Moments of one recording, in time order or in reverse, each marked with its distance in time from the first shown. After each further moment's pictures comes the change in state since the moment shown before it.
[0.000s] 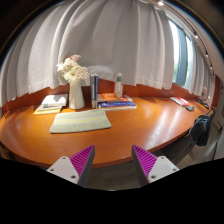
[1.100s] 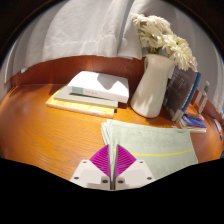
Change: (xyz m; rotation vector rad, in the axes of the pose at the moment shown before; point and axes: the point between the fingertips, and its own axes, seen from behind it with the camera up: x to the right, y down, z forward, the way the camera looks) arm -0.354 -0.024 0.281 -0.137 -0.255 -0.263
